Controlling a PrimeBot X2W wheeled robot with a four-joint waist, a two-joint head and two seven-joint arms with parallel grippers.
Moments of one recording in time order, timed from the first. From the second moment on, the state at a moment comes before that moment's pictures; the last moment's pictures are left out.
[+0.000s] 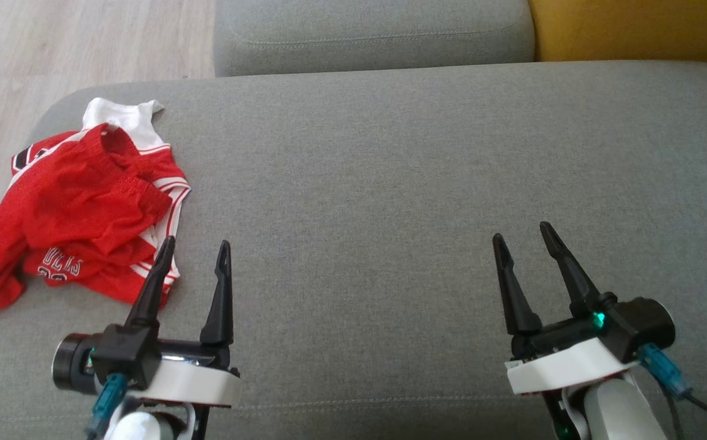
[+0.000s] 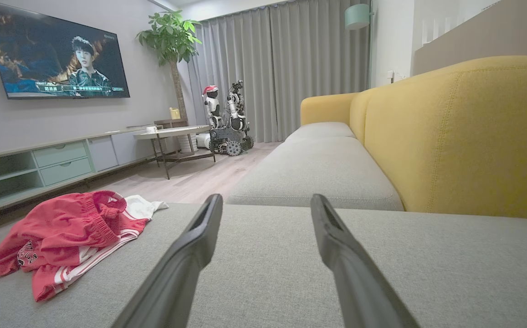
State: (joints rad) left arm 0.05 0.05 -0.17 -0.04 -0.05 0.00 -0.25; right arm -0.05 -0.05 0.26 0.21 0.04 0.12 -0.25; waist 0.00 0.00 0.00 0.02
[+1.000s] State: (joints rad) left arm 0.06 0.05 -0.16 -0.02 -0.06 0.00 -0.25; right arm -0.05 -0.05 0.28 0.21 0.04 0.12 -0.25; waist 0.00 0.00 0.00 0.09
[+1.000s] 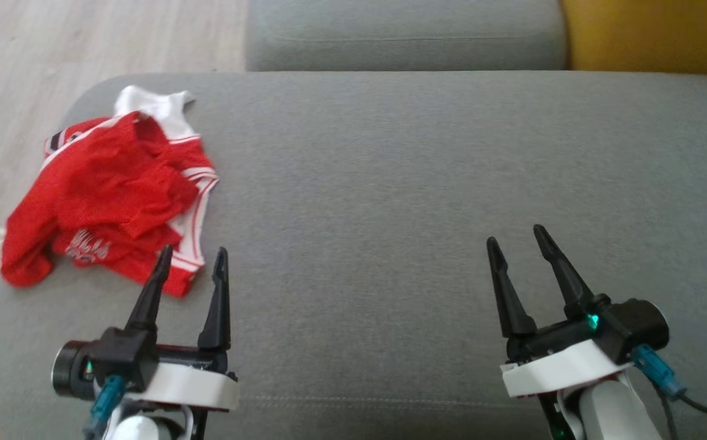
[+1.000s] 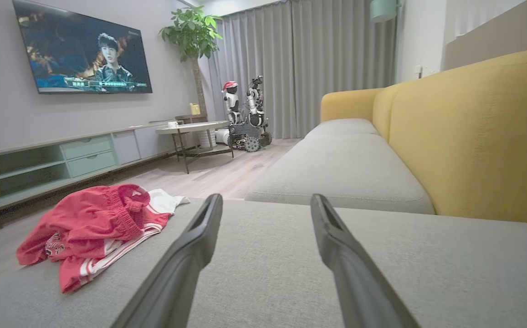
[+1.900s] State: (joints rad) left arm 0.04 0.05 -0.07 -0.09 -0.07 -0.01 -0.25; right arm -0.09 -0.06 0.29 0.22 0.02 0.12 -0.25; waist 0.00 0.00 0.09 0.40
